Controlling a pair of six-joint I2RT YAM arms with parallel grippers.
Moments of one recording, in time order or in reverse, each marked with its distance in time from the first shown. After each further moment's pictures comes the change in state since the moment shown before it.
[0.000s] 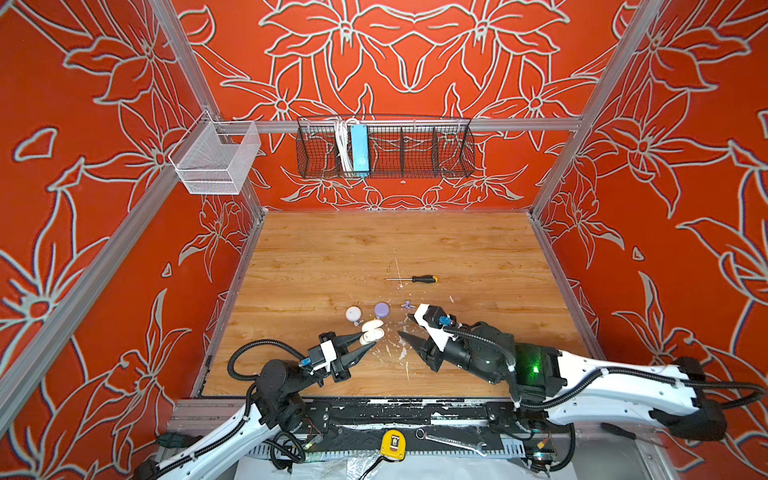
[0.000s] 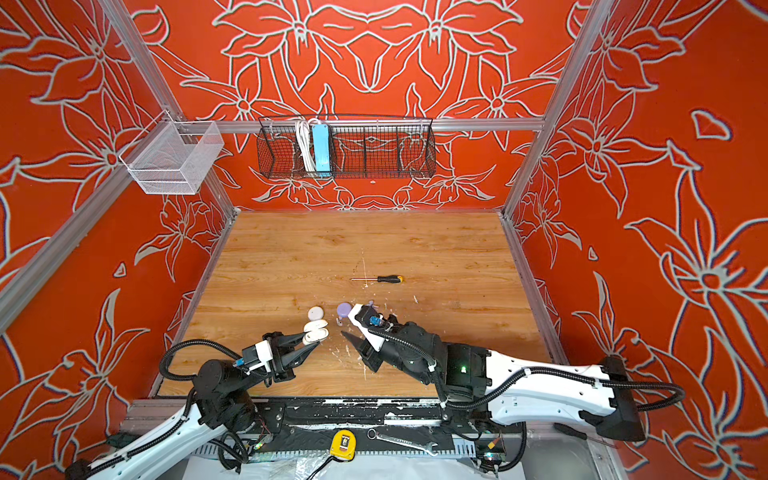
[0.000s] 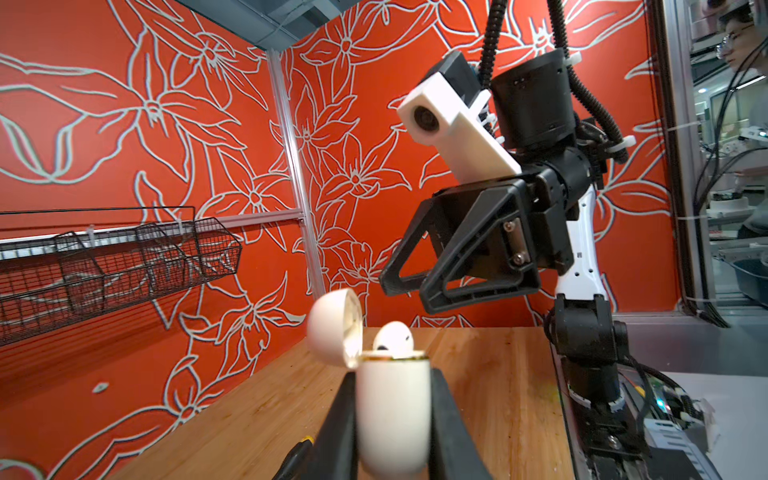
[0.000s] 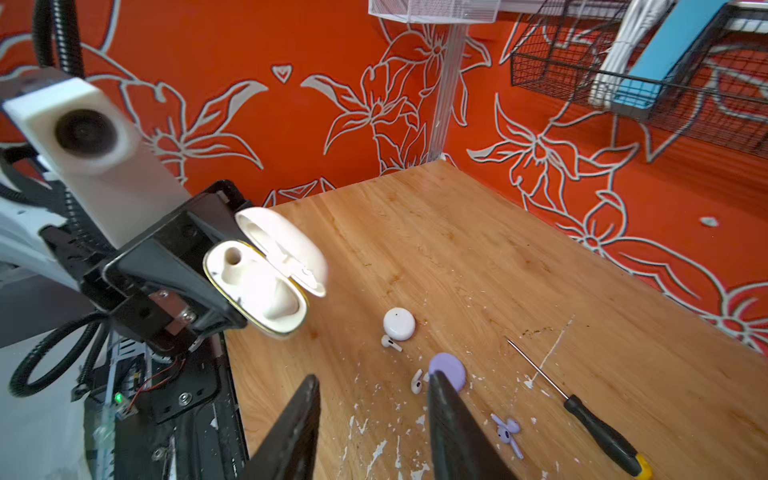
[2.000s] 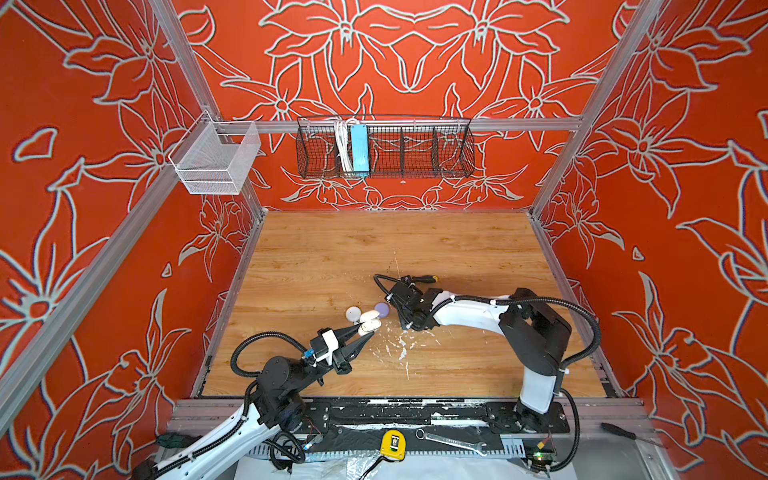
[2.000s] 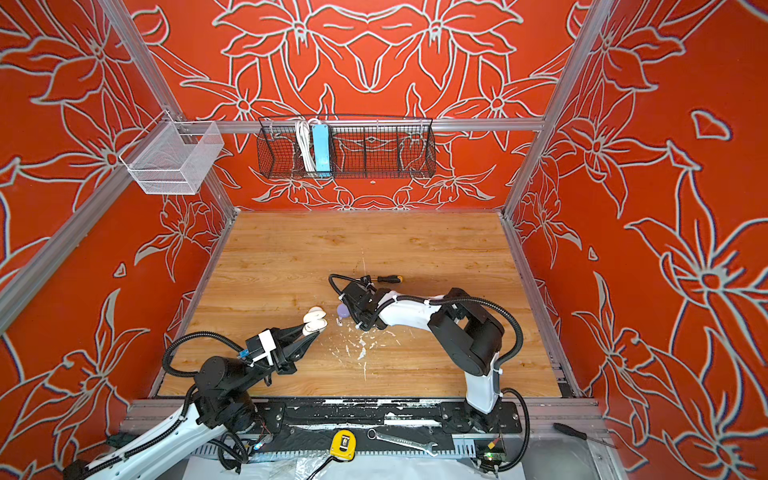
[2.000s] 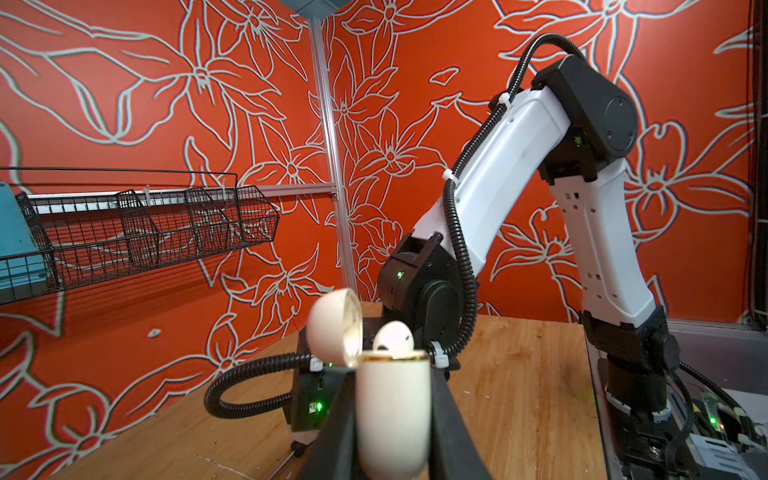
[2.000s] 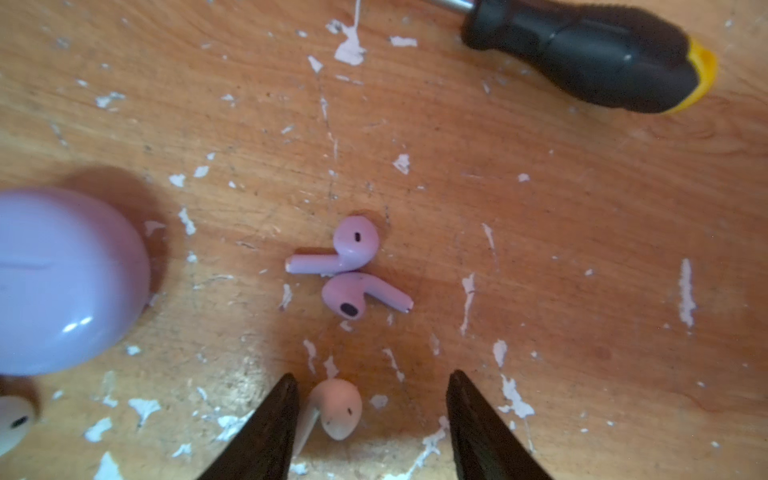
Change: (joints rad) left arm 0.000 -0.014 0.027 -0.080 -0.145 -0.013; right arm -0.437 0.954 0.396 -0.491 0.047 0.581
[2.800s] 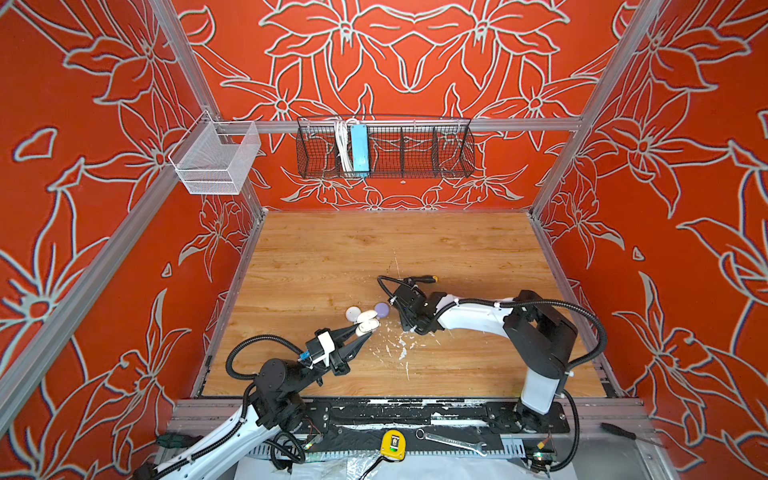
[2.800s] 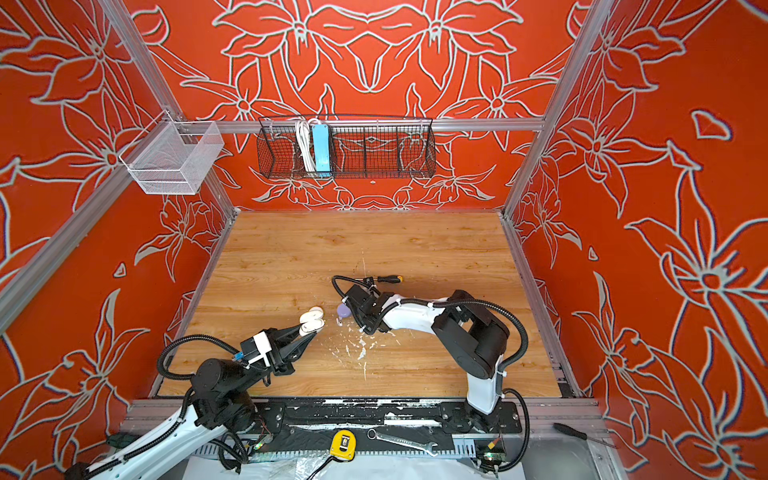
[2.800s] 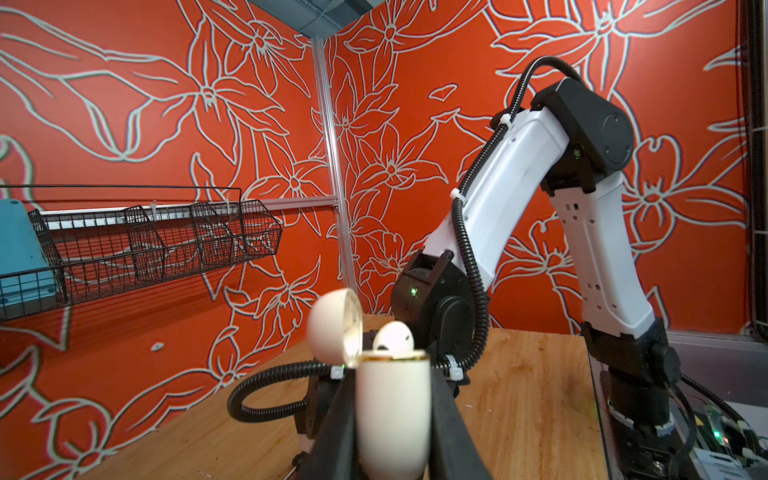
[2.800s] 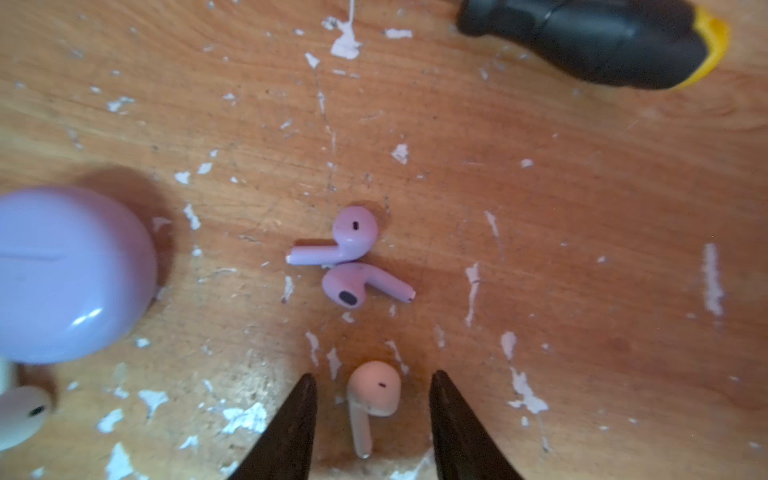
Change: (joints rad) left arm 0.000 -0.035 0.000 -0.002 0.000 -0.001; right arm -0.004 -0.040 -0.077 0.097 -0.034 0.033
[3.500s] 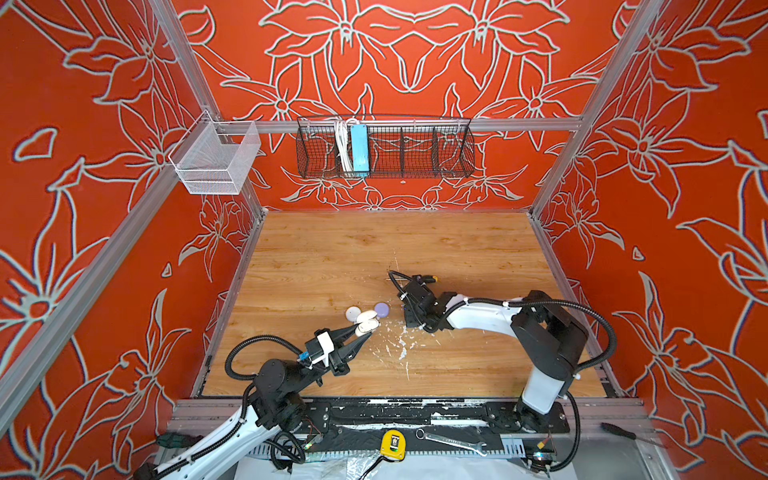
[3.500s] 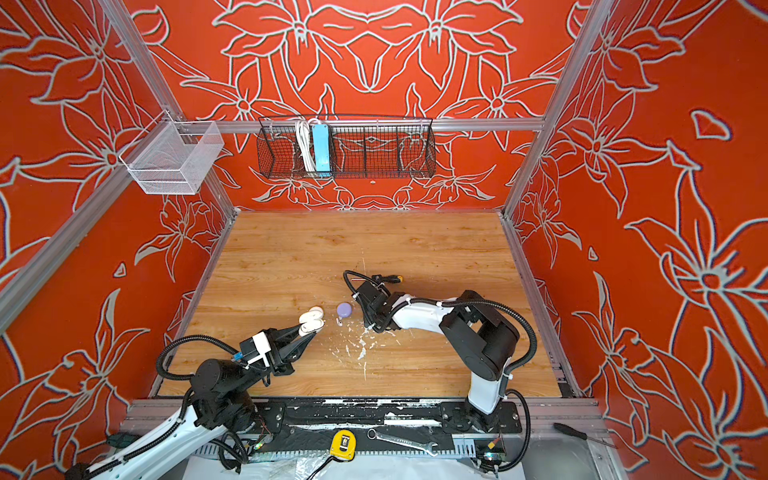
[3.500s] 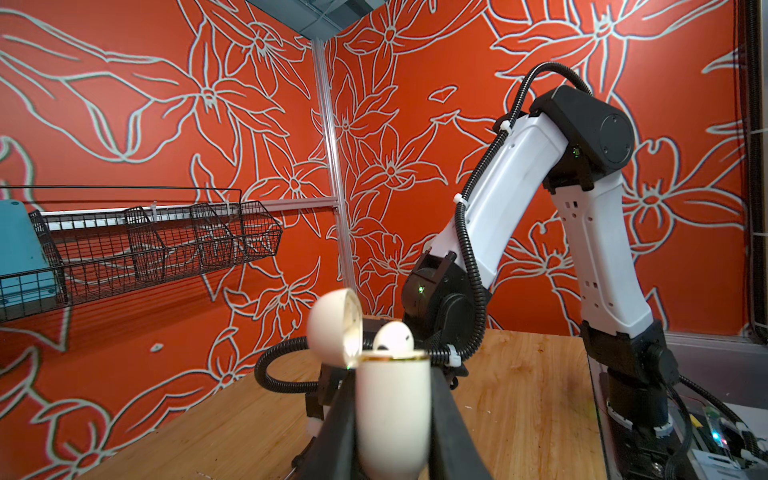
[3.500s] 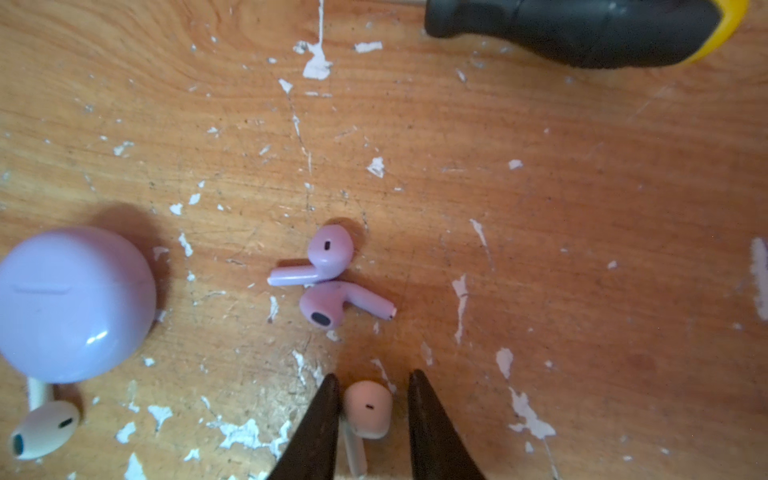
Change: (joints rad) left arm 0.000 -0.011 0.000 -0.006 0.000 -0.003; right arm -0.054 -0.052 -0.086 0.107 -0.077 0.030
